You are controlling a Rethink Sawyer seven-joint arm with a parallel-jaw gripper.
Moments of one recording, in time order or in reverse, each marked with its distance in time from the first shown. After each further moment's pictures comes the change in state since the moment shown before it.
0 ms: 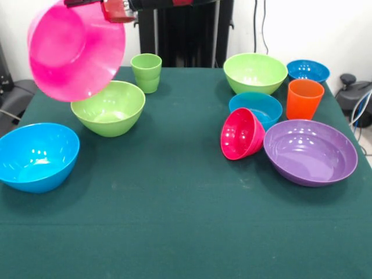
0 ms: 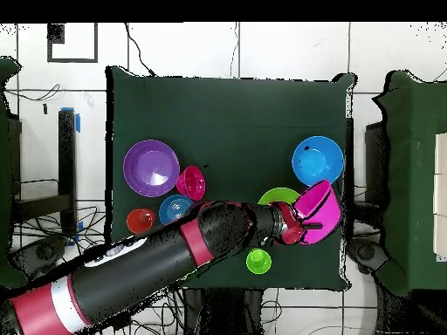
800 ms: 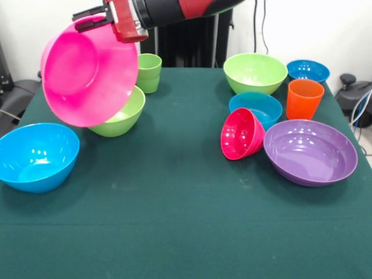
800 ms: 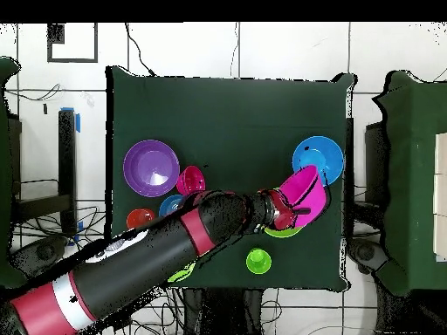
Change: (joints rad) arm -0.003 -0.036 0.049 -0.065 0.000 0.000 0.000
